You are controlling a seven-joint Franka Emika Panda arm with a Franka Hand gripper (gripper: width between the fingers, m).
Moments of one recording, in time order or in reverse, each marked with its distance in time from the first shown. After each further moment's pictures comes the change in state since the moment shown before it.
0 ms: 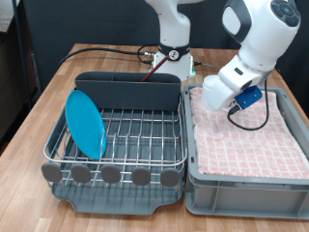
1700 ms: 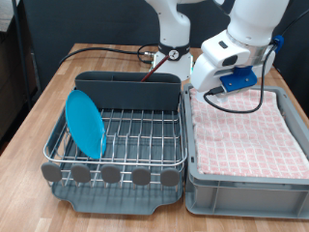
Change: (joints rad) arm -0.055 -0.006 -0.085 0.223 0.039 -0.120 0.086
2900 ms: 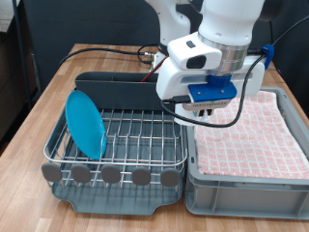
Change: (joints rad) arm -0.070 0.173 -0.077 0.307 0.023 0.043 0.024
